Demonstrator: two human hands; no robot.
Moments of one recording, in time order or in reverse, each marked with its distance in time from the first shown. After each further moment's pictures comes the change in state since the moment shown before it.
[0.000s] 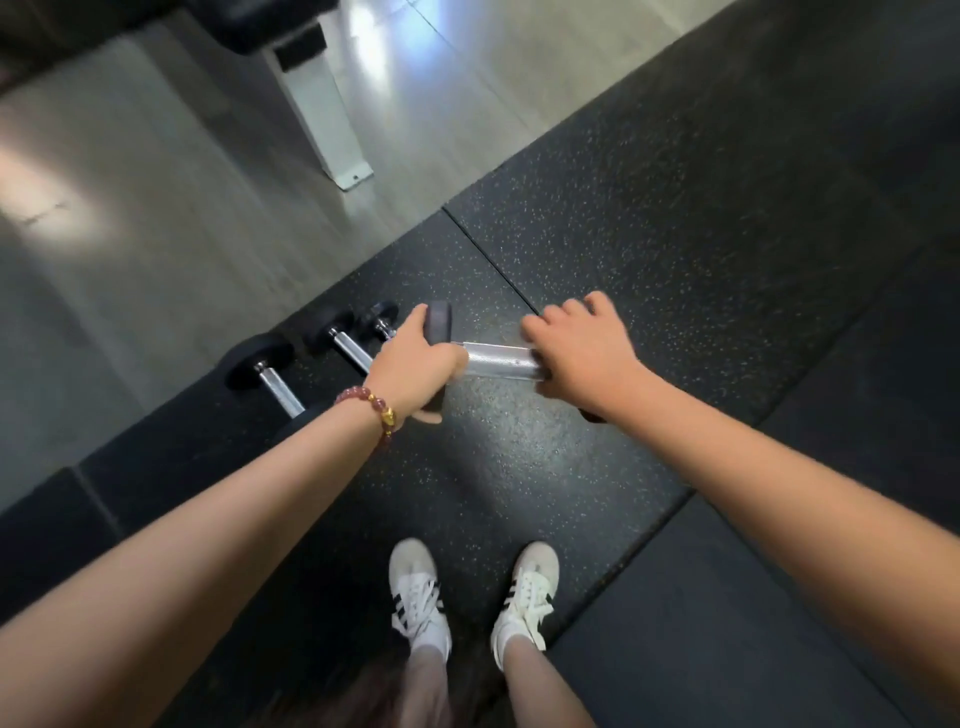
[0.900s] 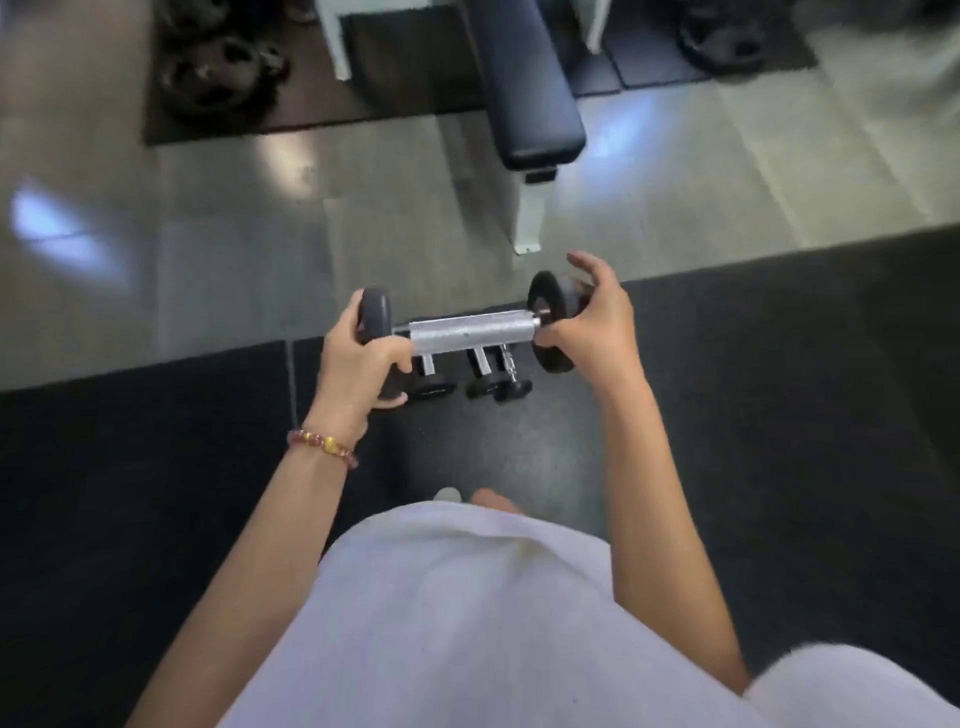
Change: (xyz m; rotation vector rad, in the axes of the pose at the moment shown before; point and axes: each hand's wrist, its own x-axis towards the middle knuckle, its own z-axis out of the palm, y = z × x) left_hand -0.392 0.034 -0.133 -0.646 0.663 0.012; right_hand -0.211 -0.132 -0.294 1.319 0.216 -0.010
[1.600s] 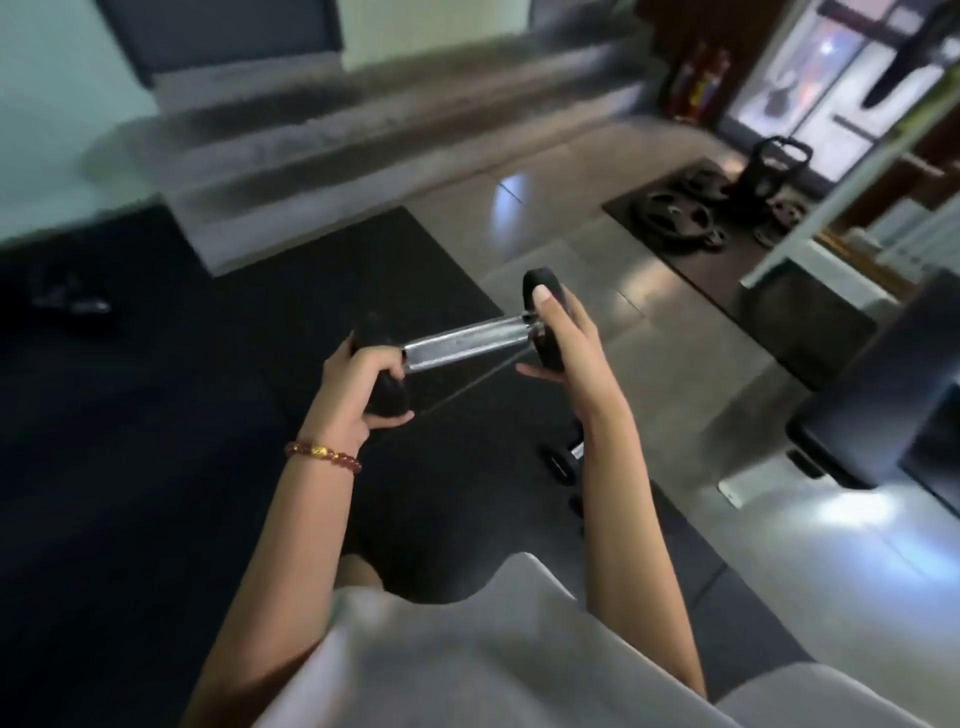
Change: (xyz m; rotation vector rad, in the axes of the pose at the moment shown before) left_hand -0.315 -0.082 -0.045 -0.983 0.910 -0.113; right_hand -0.184 -0.085 0.056 0.008 -1.234 -0.243
